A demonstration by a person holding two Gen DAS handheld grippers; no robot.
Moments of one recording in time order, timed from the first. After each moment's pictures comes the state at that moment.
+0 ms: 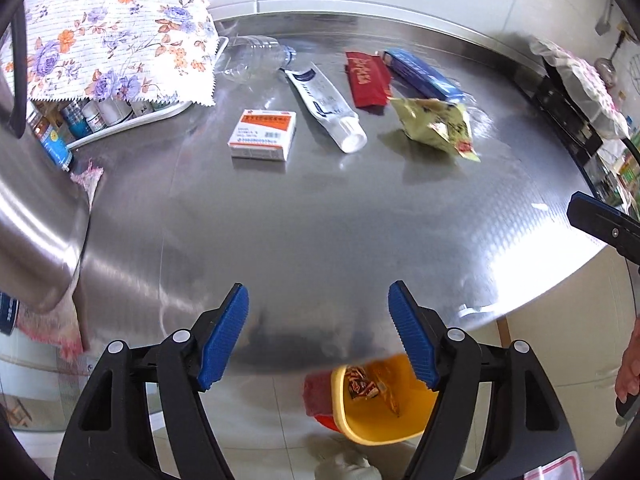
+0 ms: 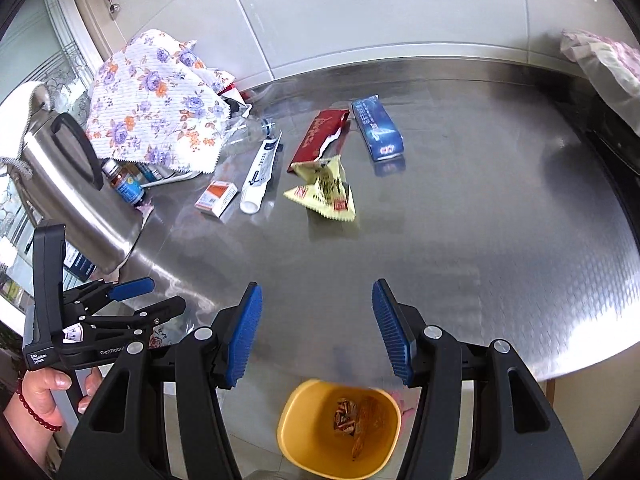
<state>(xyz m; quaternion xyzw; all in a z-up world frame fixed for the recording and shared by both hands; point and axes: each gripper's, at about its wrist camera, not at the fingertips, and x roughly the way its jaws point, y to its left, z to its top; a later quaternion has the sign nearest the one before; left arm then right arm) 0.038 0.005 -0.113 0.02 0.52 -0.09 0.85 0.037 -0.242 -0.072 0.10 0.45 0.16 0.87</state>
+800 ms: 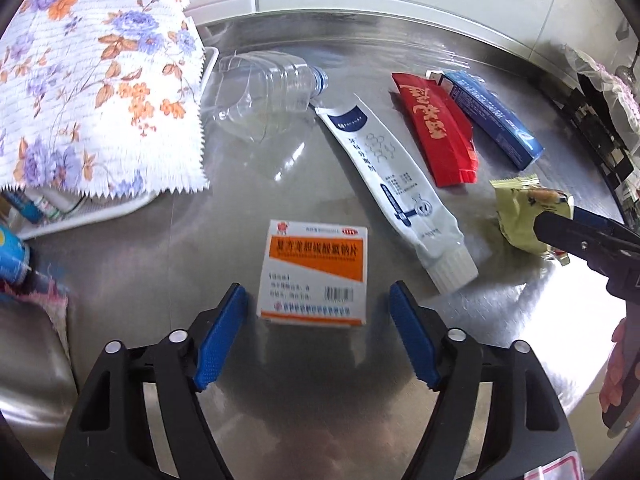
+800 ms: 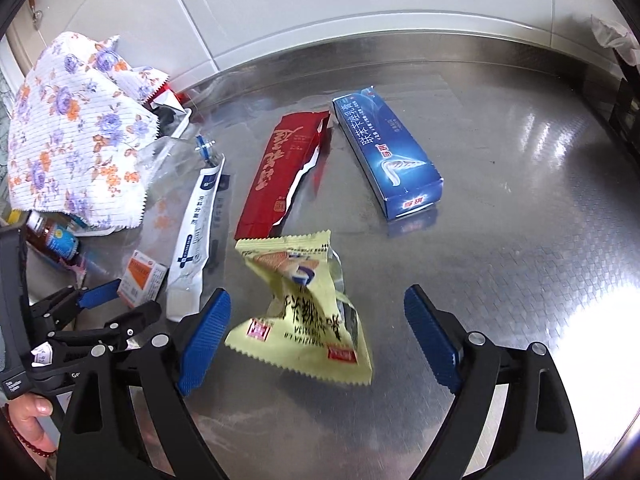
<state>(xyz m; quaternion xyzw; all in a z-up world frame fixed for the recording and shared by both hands) 0.166 0.025 -0.135 0.05 0.52 -0.10 0.85 0.171 -0.196 -0.124 0.10 0.49 0.09 0.86</state>
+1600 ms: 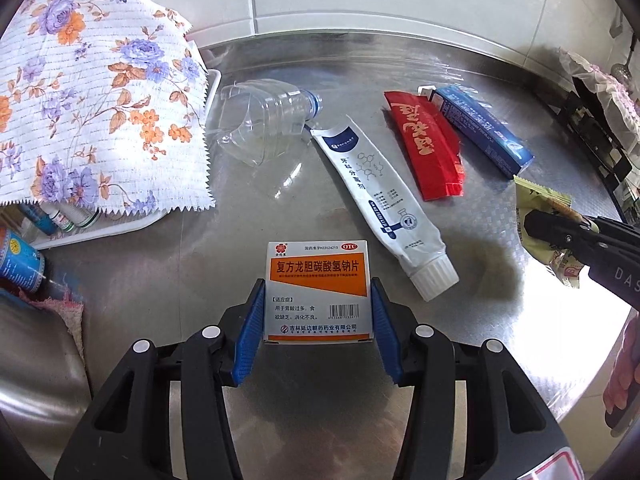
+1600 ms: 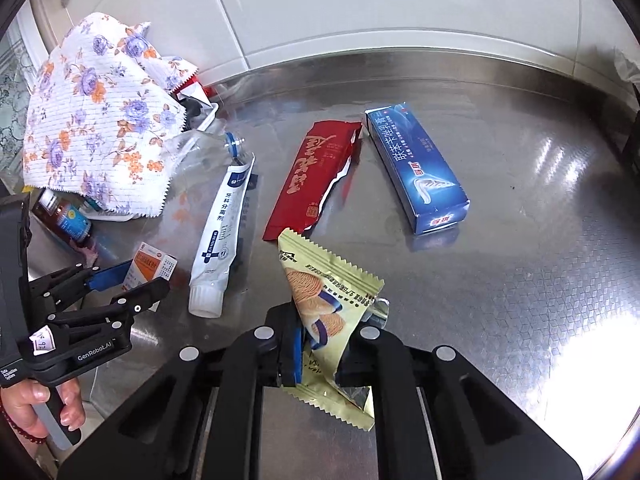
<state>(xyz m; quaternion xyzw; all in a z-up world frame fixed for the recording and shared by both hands) 0.157 0.024 -0.114 0.05 0.50 -0.10 0.86 0.159 -0.189 -0.105 0.08 0.47 0.13 0.87</state>
